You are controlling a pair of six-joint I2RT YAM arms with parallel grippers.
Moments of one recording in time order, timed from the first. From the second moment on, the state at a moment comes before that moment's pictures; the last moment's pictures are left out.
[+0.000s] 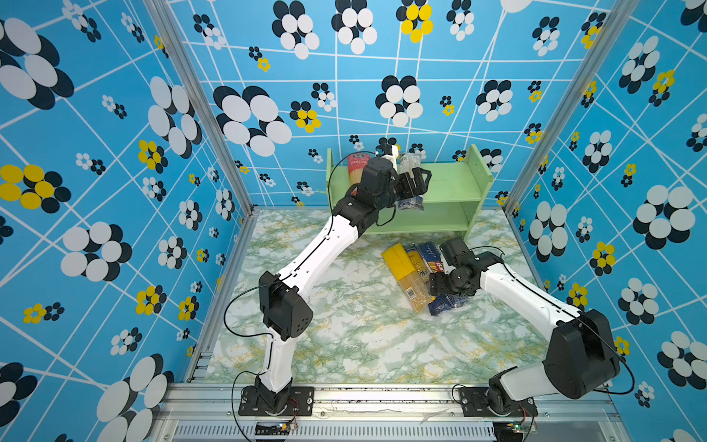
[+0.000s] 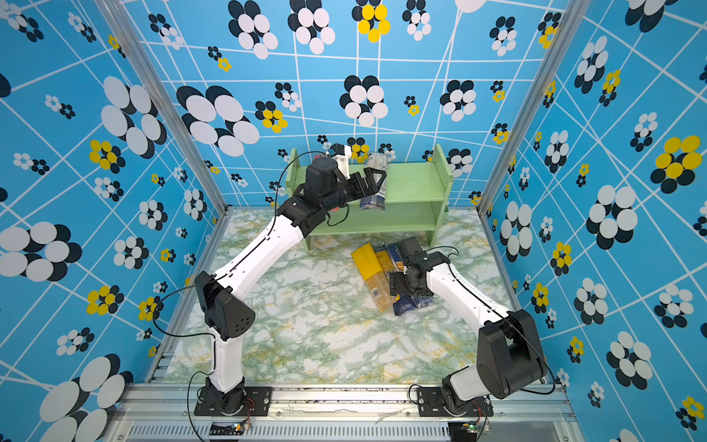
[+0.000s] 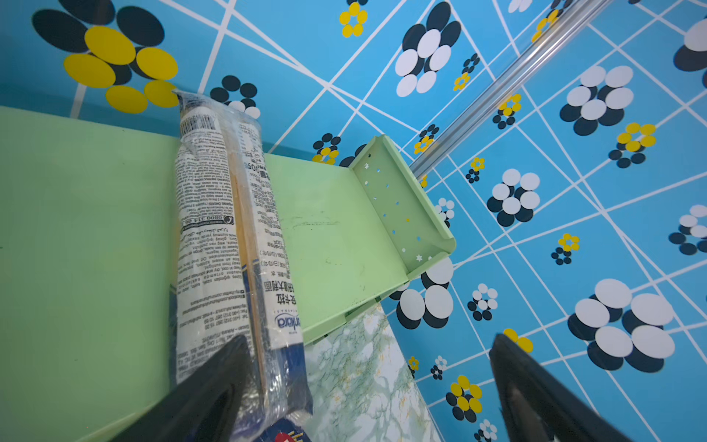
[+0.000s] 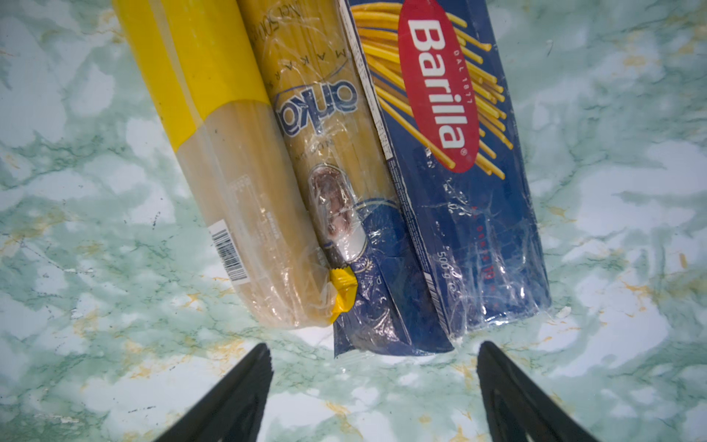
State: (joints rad) left arm -0.64 1.97 2.14 -0.30 0.14 -0.68; right arm 0.40 1.47 1.09 -0.87 0.07 0.35
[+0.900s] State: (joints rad) left arm -0.62 1.32 1.08 -0.25 0.17 -0.62; right arm 0.40 1.43 1.01 -0.75 0.19 0.38
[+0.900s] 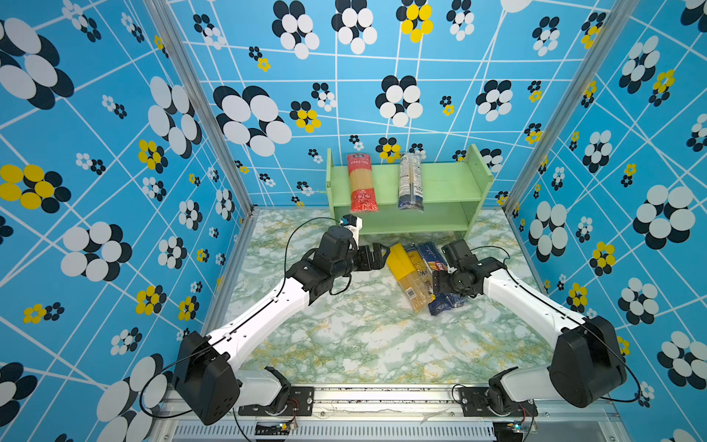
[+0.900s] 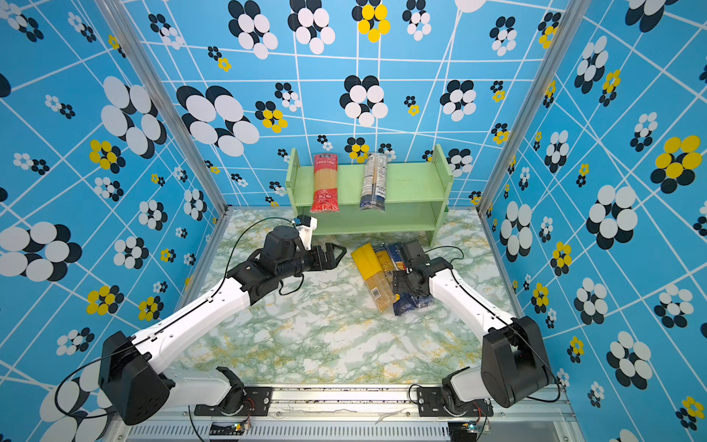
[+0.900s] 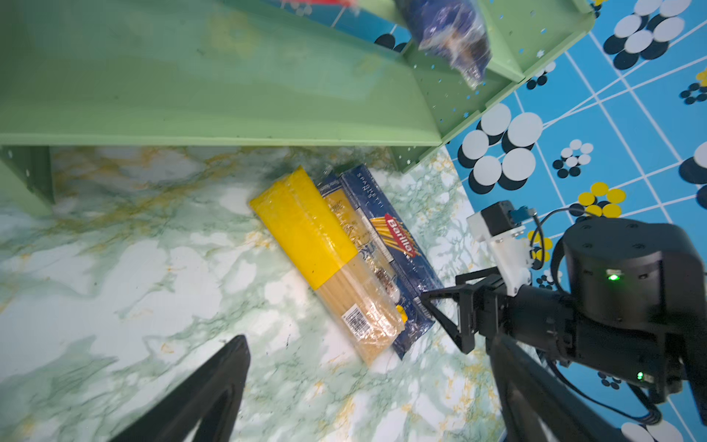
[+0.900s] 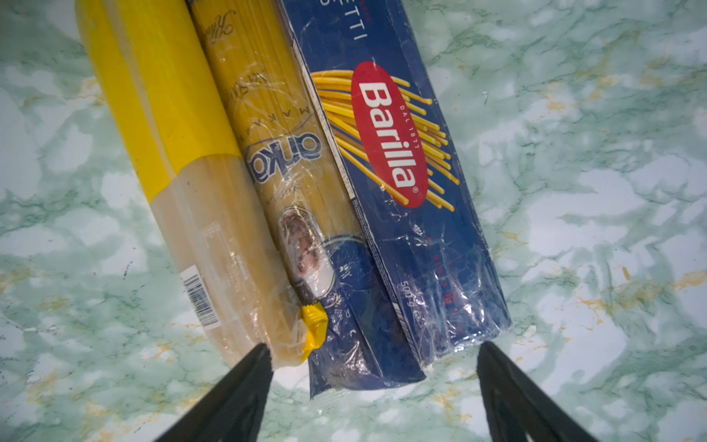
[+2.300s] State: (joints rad) left arm -0.55 1.35 0.74 -0.15 0.20 -0.61; right arm 0.49 1.67 1.11 -0.68 0.37 0.39
